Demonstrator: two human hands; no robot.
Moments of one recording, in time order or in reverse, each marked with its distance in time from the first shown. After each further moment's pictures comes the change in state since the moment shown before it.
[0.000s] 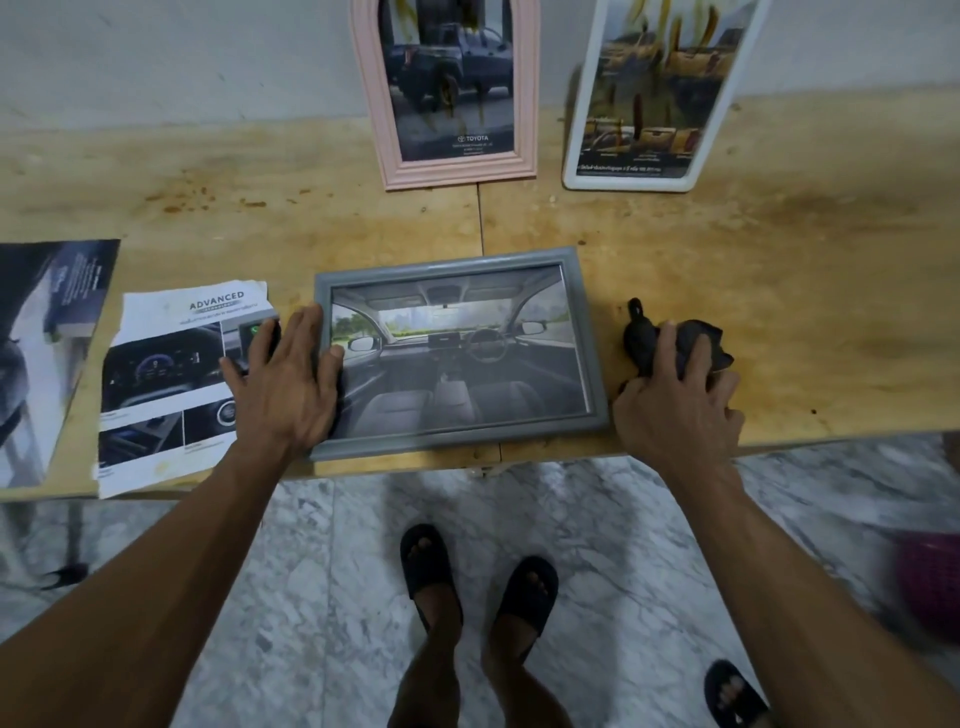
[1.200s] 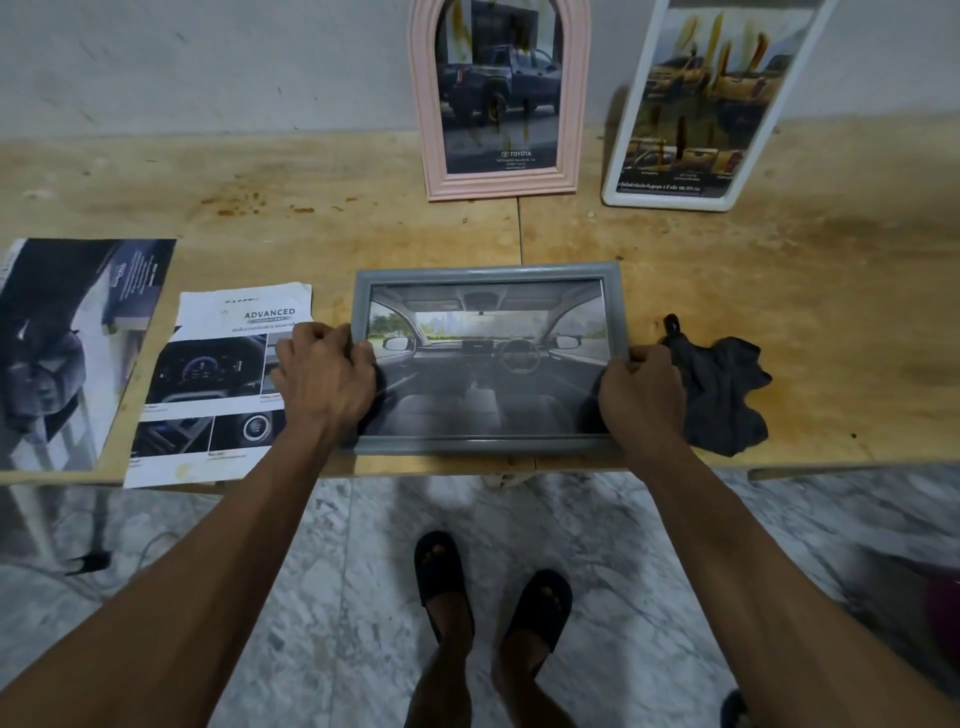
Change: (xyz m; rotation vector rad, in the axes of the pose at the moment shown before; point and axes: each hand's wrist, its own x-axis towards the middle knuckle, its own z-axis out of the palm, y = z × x) left_hand 0.008 0.017 -0.018 -0.105 0.035 -0.227; right_hand -0.002 -0.073 -0.002 0.665 -0.090 0.193
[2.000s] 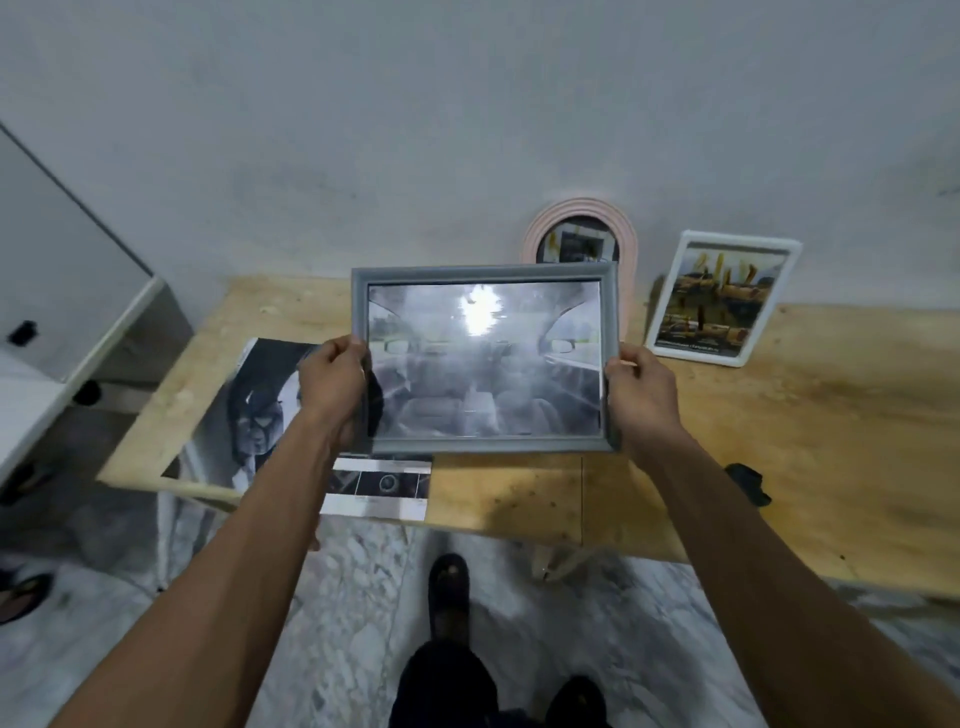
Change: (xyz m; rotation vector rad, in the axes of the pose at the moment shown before) left_hand -0.010 0.001 -0.208 -1.101 0.156 -0.445; right_hand -0.080 -0.159 -0.068 0.383 -0.239 -0.223
